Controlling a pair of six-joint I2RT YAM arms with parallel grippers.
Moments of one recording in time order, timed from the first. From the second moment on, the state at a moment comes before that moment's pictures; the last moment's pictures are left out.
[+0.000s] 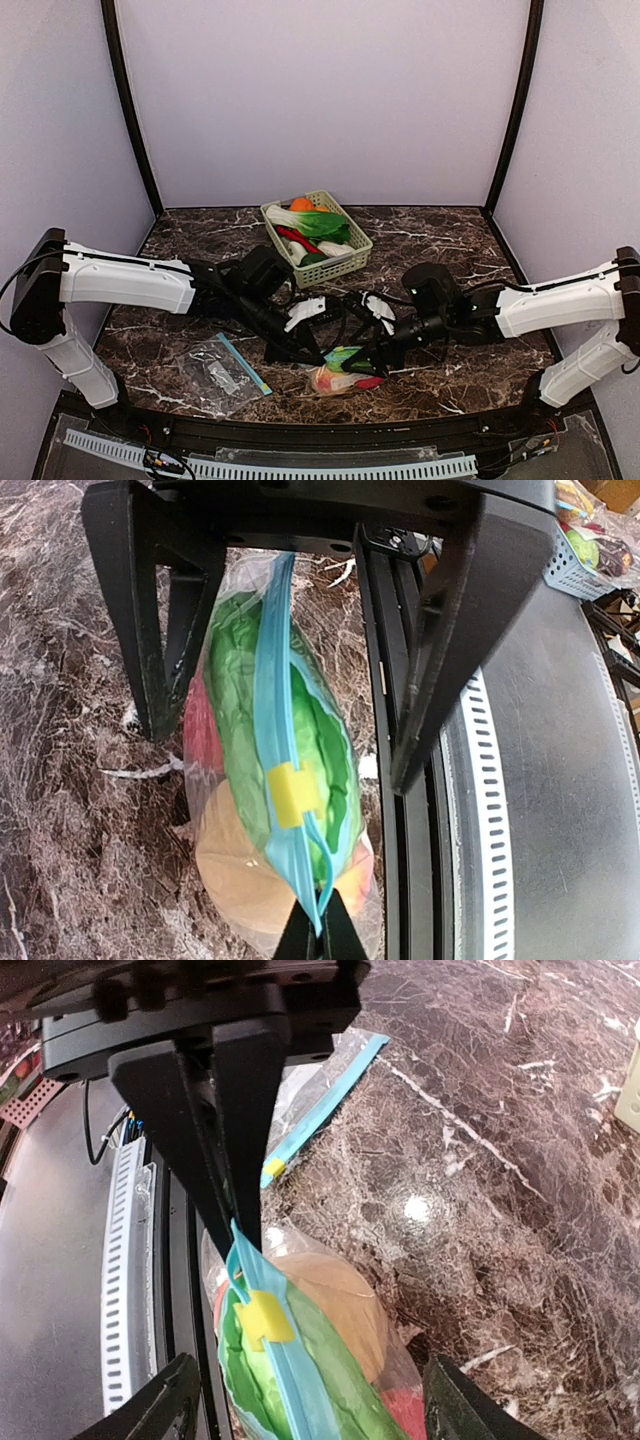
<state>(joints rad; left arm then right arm) -1.00 1.61 1.01 -0.31 0.62 0.22 1.01 1.37 0.67 0.05 -0.48 0.04</state>
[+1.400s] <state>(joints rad) -0.96 1.59 0.99 -0.04 0.59 0.07 1.00 1.38 0.64 0.12 -0.49 0.06</state>
